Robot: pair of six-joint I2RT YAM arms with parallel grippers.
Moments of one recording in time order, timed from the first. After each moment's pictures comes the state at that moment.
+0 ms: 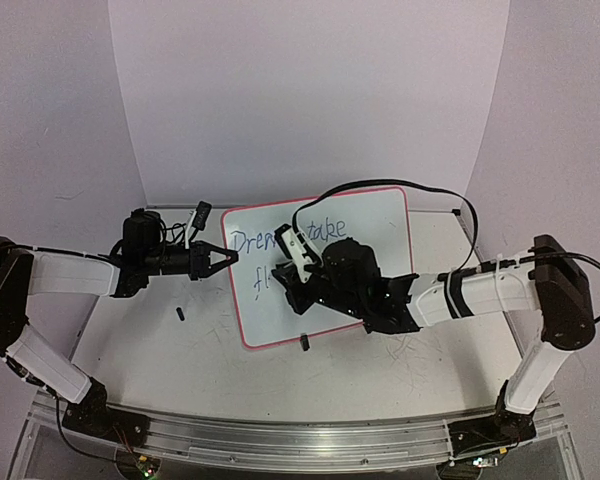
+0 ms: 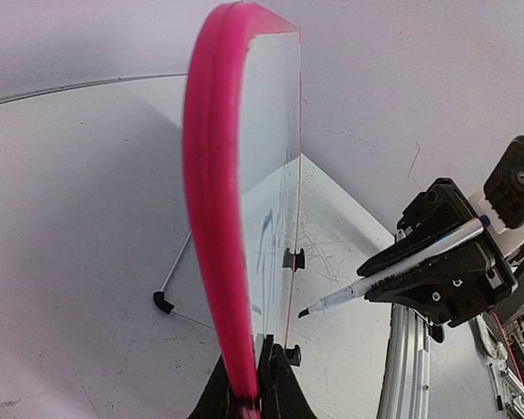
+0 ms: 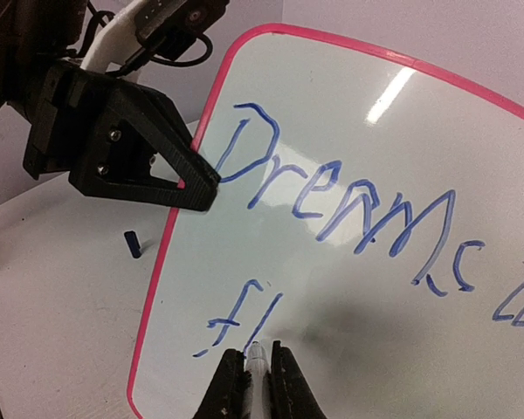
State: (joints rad) left arm -0.42 1.47 0.70 0.48 0.81 -0.31; right arm 1.07 1.75 1.07 0.40 0.20 0.00
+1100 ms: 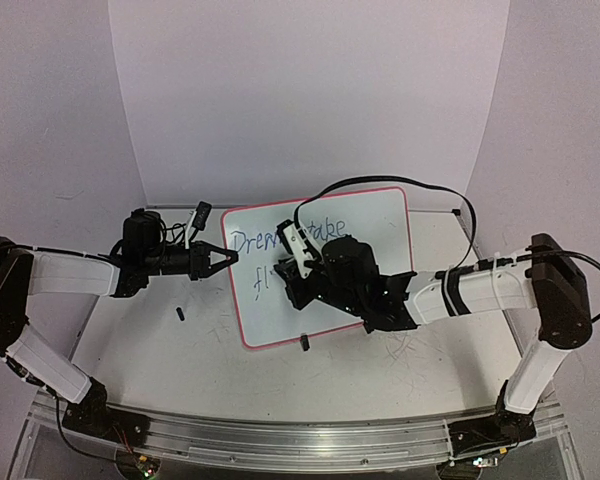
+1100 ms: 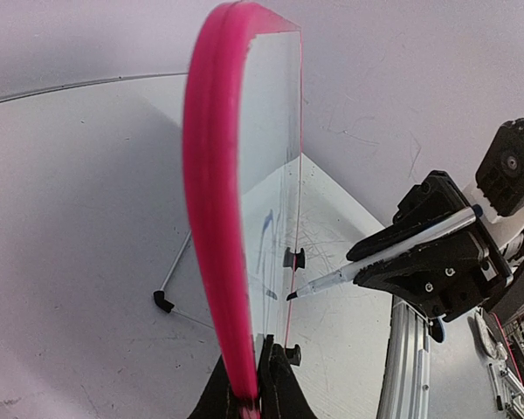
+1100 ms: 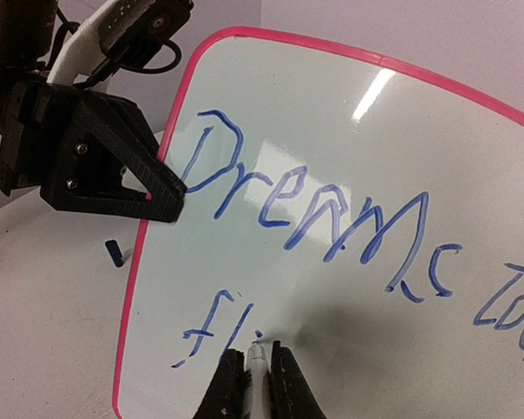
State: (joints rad) left arm -0.42 1.47 0.70 0.48 0.81 -0.31; right arm 1.06 1.77 1.09 0.39 0.24 0.02
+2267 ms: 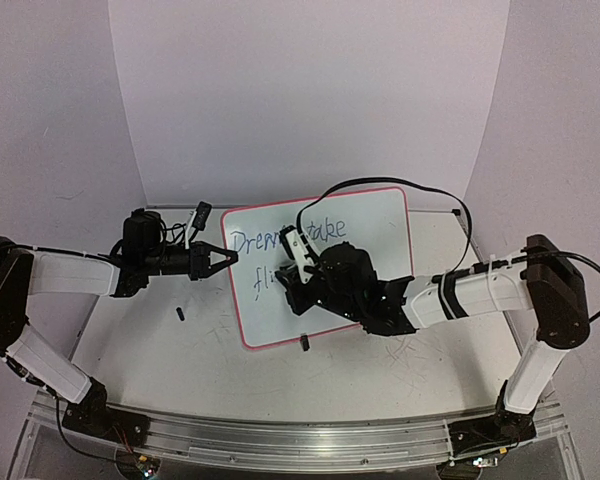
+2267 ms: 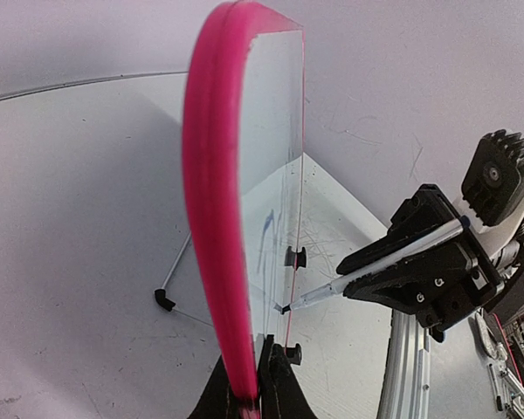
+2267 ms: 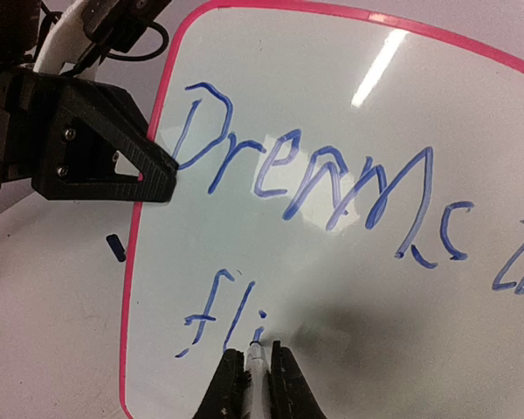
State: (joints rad) left arm -0.42 1.47 0.70 0.47 0.81 -0.31; right arm 1.06 1.78 1.07 0.40 0.26 0.09
